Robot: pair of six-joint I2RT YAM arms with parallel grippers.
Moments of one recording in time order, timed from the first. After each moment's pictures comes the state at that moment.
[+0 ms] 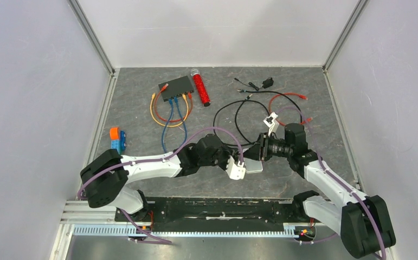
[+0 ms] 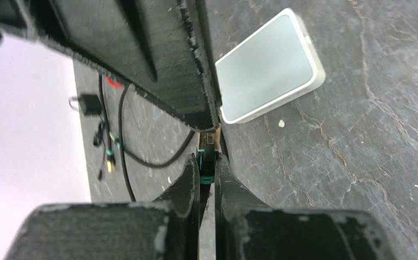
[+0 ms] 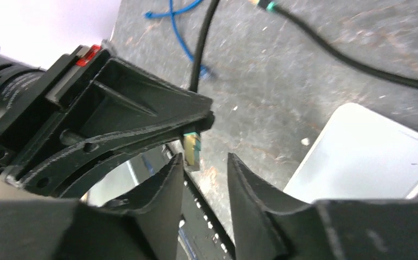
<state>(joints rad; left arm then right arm) -1.06 1.47 0.76 0.20 0.21 1.10 0.29 1.01 0.40 0.08 -0.84 0.51</state>
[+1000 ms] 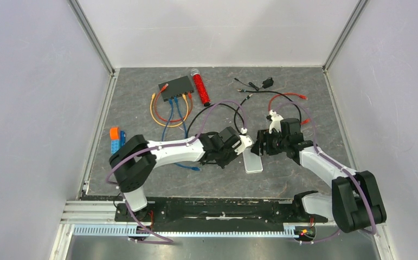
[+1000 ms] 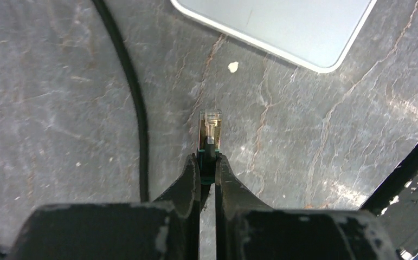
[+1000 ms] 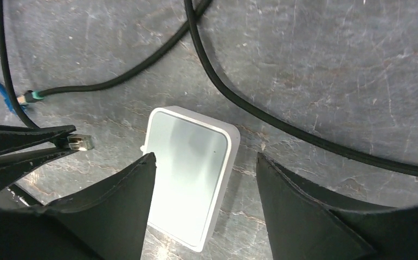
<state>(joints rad) -1.03 1.73 1.10 -0.37 0.01 0.06 0.24 1.21 0.52 -0.13 -0.39 0.18</state>
